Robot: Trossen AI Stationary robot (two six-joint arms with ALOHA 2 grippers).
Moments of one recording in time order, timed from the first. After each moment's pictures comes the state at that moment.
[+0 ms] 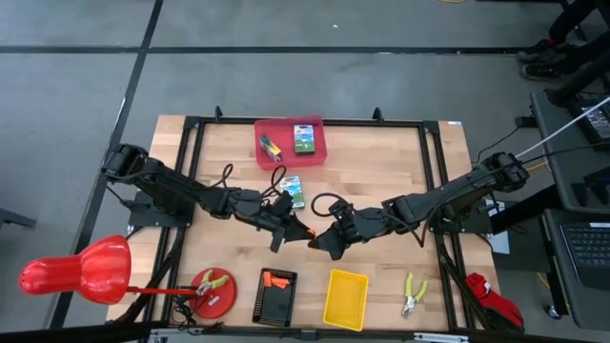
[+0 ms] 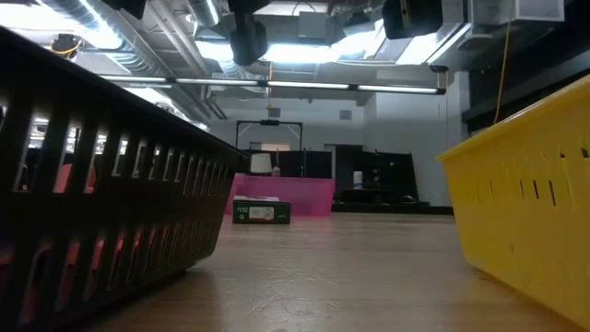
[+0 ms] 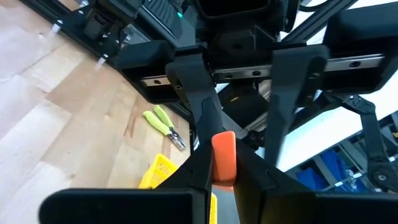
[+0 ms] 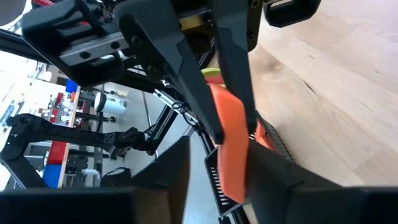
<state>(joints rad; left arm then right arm) -0.23 1.50 0.81 0.58 0.02 -0.82 0.39 1.52 1.10 0.01 0.16 1.22</state>
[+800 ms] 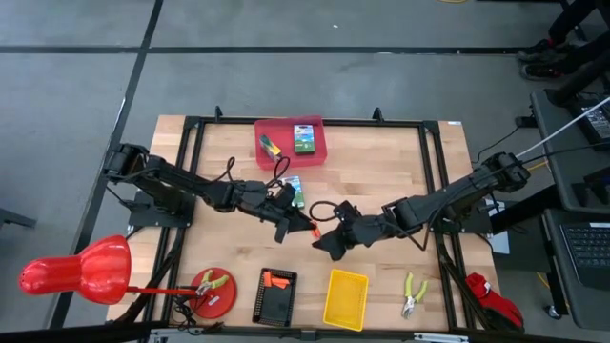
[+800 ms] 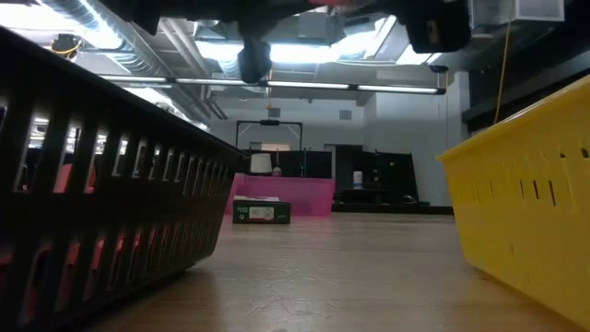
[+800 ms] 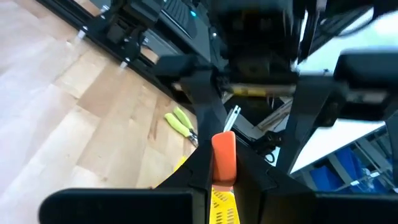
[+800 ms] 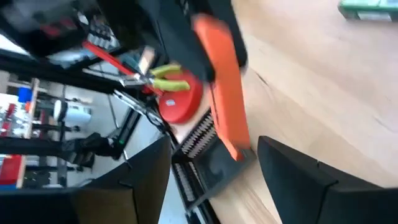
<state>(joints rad) -0.15 1.50 0.81 0.56 0.09 -0.78 0.43 1.52 1.11 -0.16 0.24 1.28</state>
